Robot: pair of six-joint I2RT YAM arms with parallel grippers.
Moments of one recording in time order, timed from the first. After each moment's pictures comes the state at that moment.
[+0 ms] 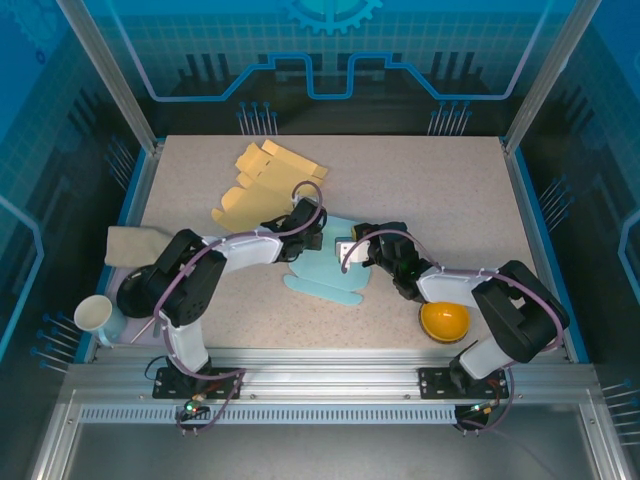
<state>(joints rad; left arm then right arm) -0.59 1.85 1.10 -0.18 -0.30 -0.48 0.59 1.53 0.58 0.56 0.07 -1.28</state>
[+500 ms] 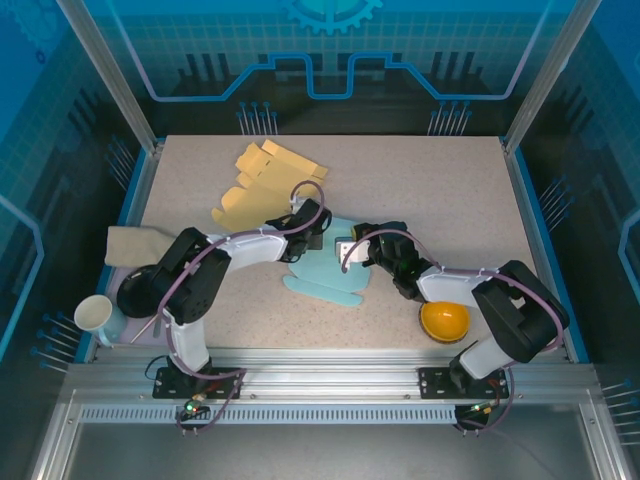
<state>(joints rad) -0.61 1.87 1.13 -0.25 -0.37 -0.57 0.59 1.53 0.58 0.55 0.07 -1.28</state>
